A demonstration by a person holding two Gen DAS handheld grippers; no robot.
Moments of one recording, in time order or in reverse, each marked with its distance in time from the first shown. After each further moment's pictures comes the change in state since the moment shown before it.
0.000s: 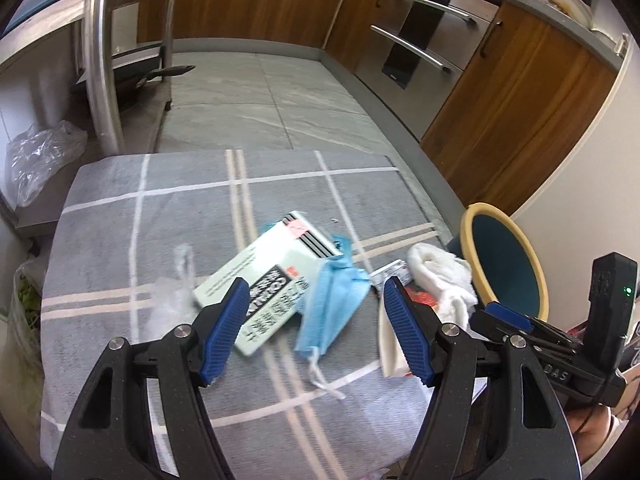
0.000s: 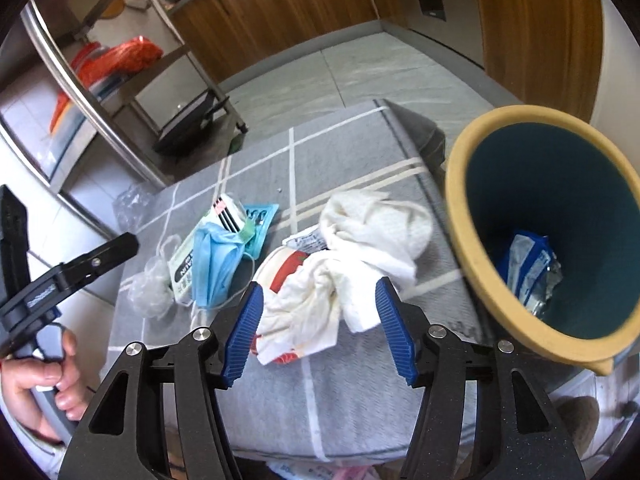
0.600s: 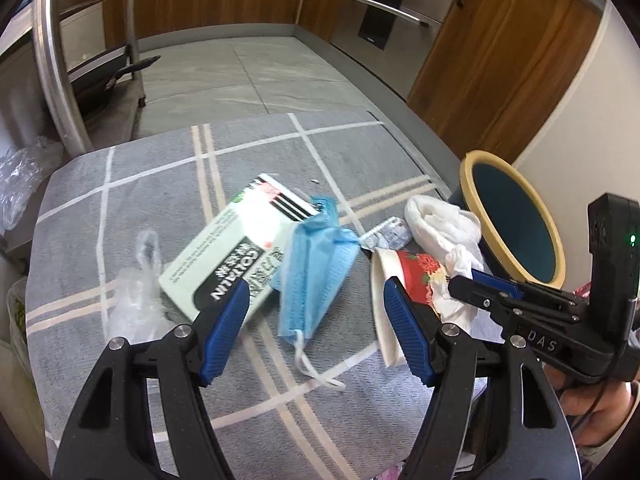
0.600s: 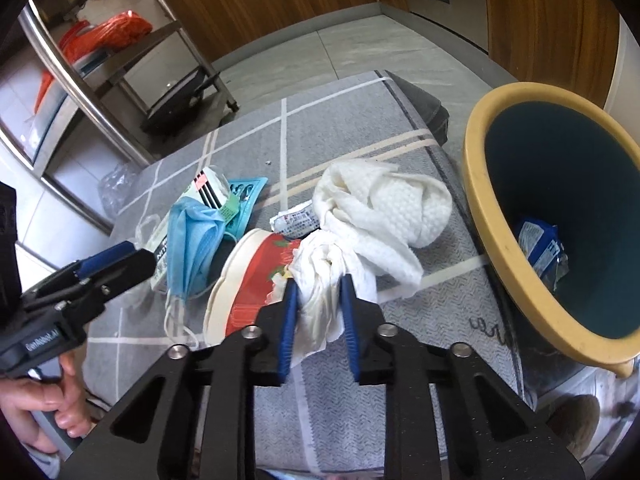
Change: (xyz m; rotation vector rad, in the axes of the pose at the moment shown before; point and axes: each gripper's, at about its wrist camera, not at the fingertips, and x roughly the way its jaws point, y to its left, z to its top) left arm 0.035 -0.027 -0.018 0.138 0.089 -0.004; right arm 0.028 0.000 -0.007 -0.008 0.057 -0.027
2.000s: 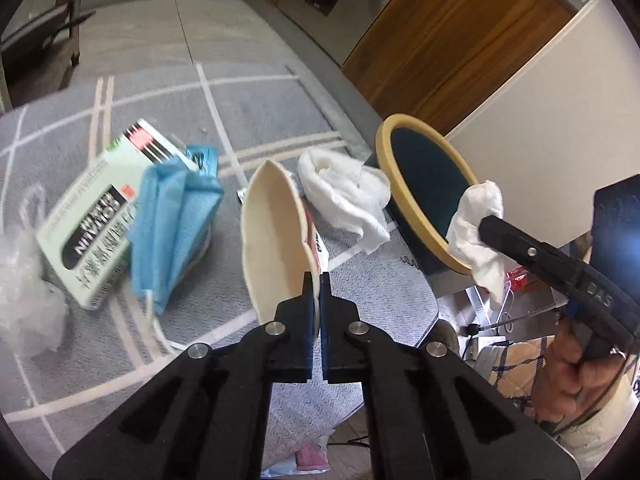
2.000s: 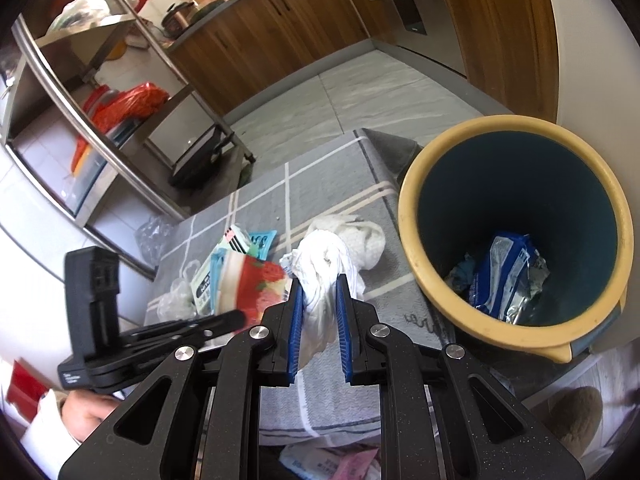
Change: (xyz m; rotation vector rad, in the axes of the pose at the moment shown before) left arm 0.018 -0.045 -0.012 -0.043 0.110 -0.265; right arm -0.090 -0.043 0.000 0.092 -0.143 0.112
